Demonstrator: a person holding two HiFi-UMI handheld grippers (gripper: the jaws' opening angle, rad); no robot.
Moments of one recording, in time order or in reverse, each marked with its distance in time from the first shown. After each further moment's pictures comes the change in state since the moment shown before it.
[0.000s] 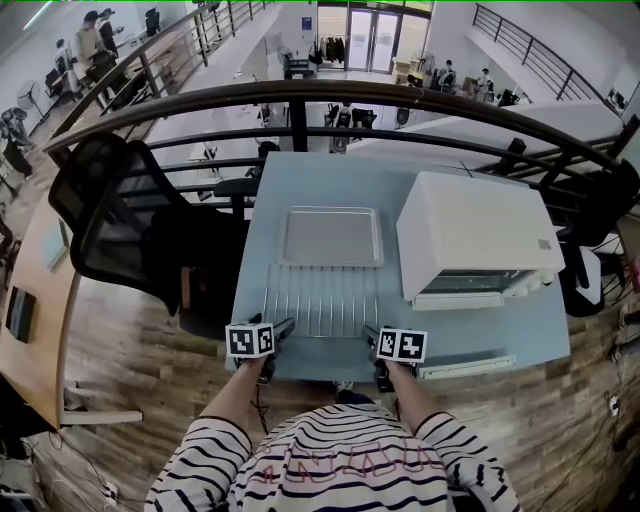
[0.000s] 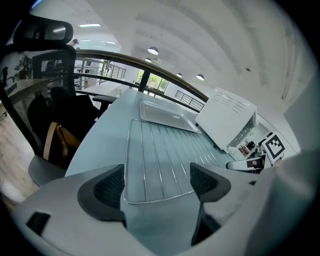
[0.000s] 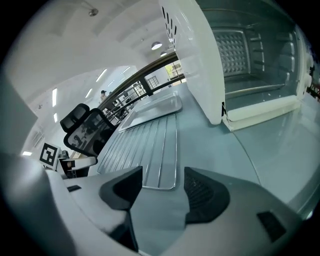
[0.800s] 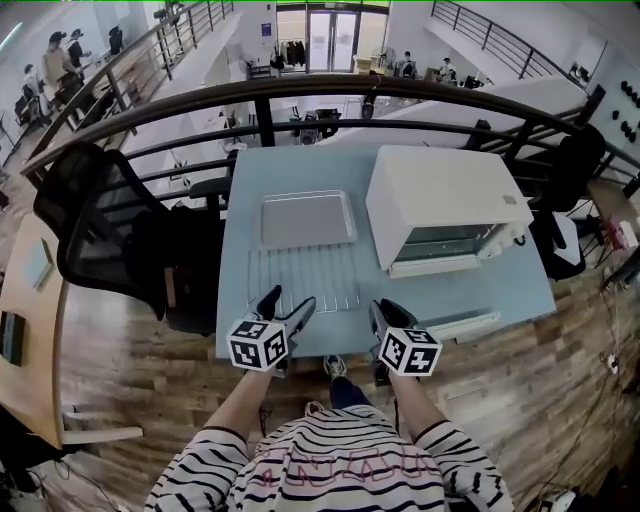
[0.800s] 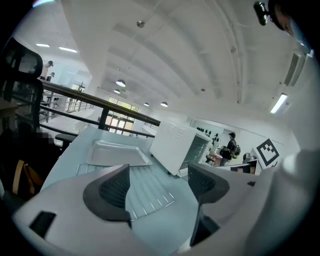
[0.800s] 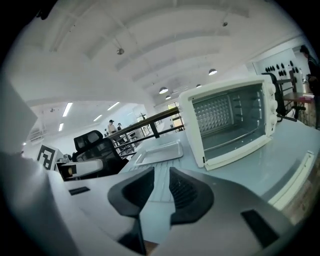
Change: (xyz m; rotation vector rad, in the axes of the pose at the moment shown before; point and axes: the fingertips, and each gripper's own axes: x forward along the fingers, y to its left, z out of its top) left arm -0.077 -0.156 0.046 0.235 -0.358 -0.284; right arm -0.145 0.036 0.024 -0.076 -0.485 -0.004
